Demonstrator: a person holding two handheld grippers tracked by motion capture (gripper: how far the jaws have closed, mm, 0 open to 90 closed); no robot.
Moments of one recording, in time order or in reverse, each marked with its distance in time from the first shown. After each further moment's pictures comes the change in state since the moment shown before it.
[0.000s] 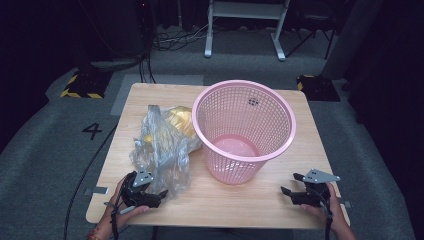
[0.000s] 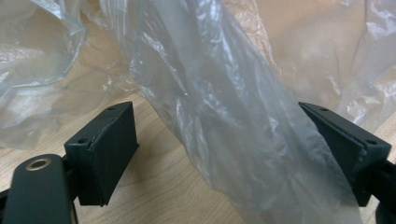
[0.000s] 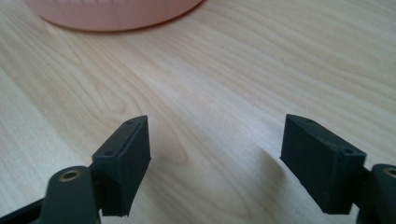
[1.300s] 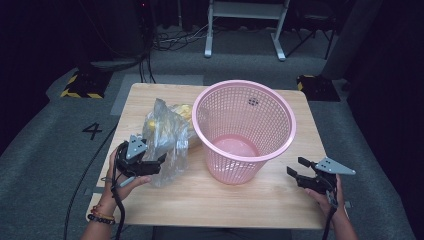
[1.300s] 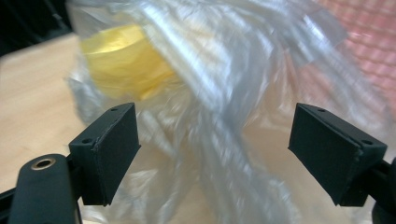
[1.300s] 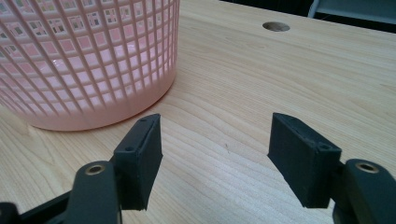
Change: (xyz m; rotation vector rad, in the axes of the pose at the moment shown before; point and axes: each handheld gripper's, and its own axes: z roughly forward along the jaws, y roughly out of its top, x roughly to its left) left arm 0.023 0.079 -0.037 -0.206 0.149 -0.016; right arm -0.027 0.021 -0.009 -0.262 -0.054 0.062
